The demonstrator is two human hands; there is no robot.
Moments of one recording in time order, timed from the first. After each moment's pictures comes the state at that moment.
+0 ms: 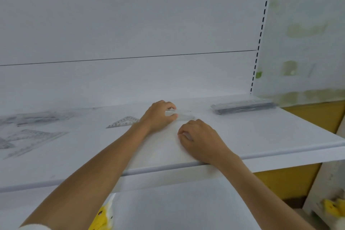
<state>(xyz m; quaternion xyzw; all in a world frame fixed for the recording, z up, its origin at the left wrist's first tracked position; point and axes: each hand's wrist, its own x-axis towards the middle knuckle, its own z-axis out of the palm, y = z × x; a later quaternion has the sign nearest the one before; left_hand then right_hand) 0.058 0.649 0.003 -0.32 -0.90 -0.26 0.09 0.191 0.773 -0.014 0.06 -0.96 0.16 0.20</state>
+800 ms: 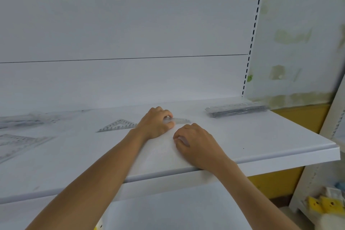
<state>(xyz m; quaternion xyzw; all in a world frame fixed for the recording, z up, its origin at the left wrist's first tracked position) 0.045 0.658 -0.014 -0.34 -0.91 -0.24 0.07 0.194 0.771 -0.015 0.05 -0.97 0.14 0.21</state>
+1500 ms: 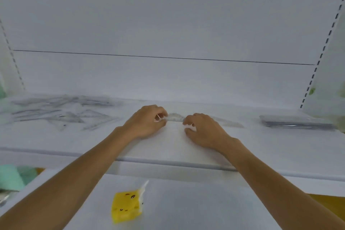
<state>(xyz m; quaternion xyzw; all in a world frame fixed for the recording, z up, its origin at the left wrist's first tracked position) 0.079 0.492 0.003 -0.28 -0.92 -0.24 0.15 0.141 0.688 0.011 0.15 -0.97 0.12 0.12</state>
